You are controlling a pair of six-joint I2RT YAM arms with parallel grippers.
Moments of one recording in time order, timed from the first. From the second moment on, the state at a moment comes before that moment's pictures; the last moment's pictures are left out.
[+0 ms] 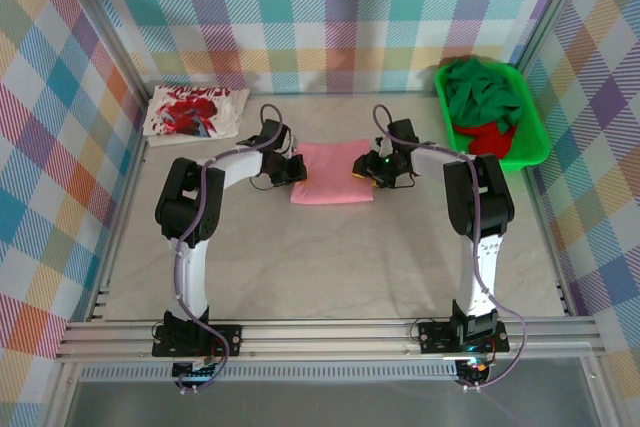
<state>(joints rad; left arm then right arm) -0.36 2.11 1.44 -0.39 0.35 -0.50 0.29 2.08 1.34 -0.30 -0.58 0.61</state>
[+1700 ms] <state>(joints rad) 0.00 2.40 2.54 -0.80 0.03 0.02 0.31 1.72 1.20 -0.29 -0.40 0.52</state>
